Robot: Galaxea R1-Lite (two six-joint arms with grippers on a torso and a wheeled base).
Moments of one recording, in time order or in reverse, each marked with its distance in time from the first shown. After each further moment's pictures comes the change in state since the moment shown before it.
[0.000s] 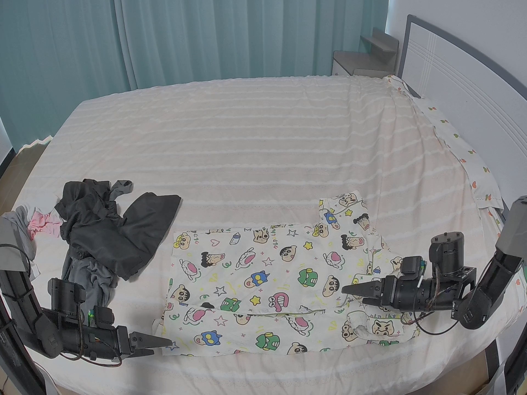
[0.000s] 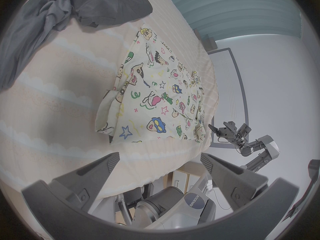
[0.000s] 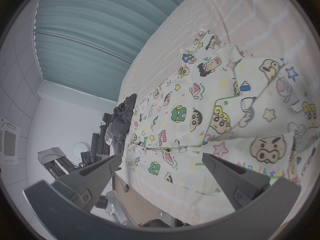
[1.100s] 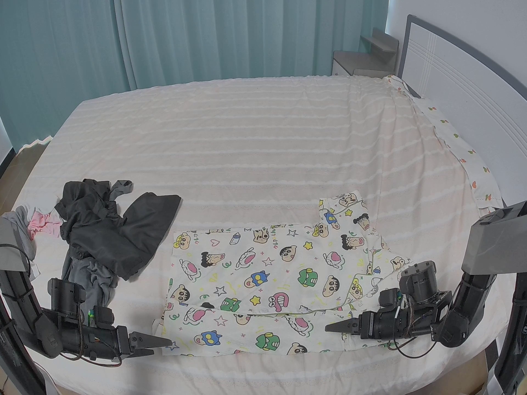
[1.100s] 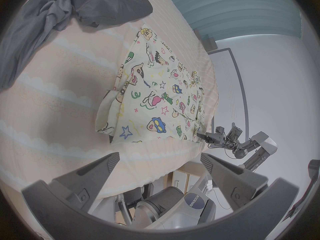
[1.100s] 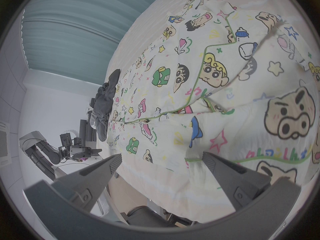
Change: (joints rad) left arm 0.001 0.000 0.000 0.000 0.000 0.000; right arm 0.106 0.179 0.031 -0.020 -0.074 -0.047
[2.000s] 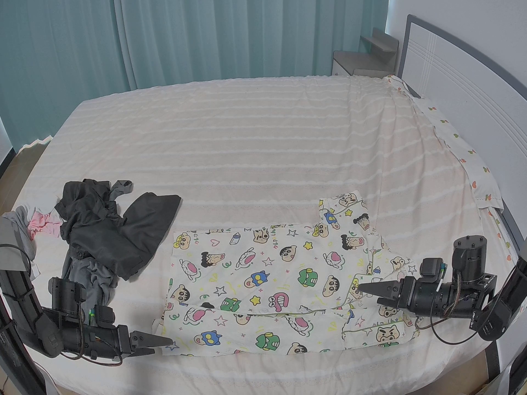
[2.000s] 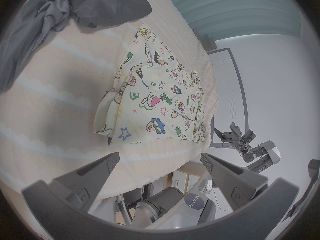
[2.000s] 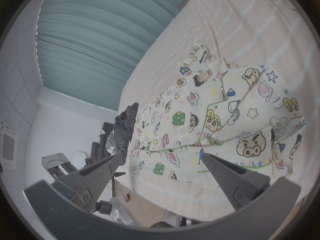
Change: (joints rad) left arm -0.006 0.000 -0.008 0.000 -0.001 -0.005; right arm -0.096 -0.318 0.113 -0.059 -0.006 0.118
